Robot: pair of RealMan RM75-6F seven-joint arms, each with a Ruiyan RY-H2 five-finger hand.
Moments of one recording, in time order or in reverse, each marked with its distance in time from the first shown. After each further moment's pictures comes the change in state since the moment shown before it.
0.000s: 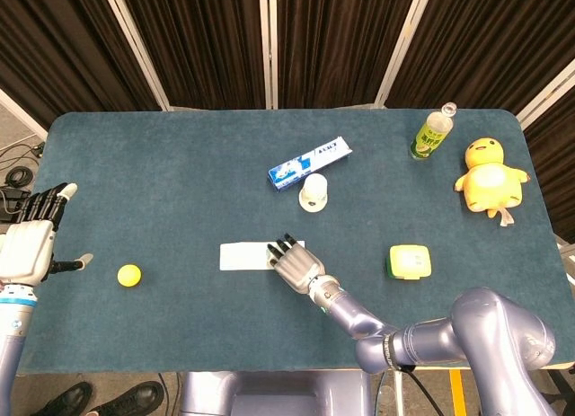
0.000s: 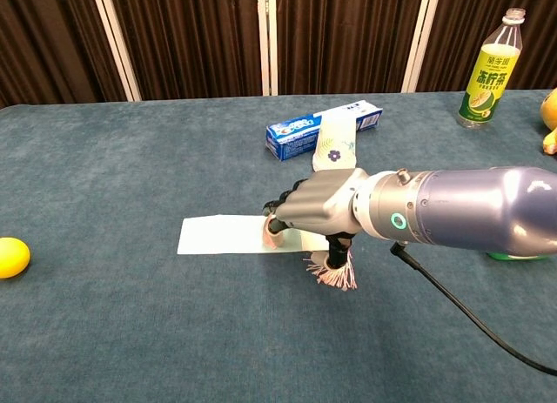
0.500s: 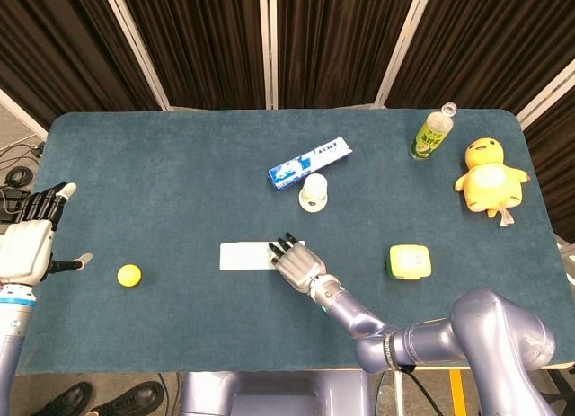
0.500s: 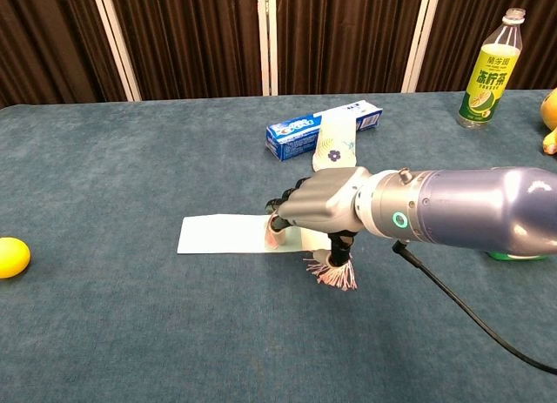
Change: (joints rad) left arm 0.000 0.004 -0.002 0.002 0.000 -0.005 -0.011; right arm -0.006 0.000 -0.006 0.021 0.019 0.010 -0.010
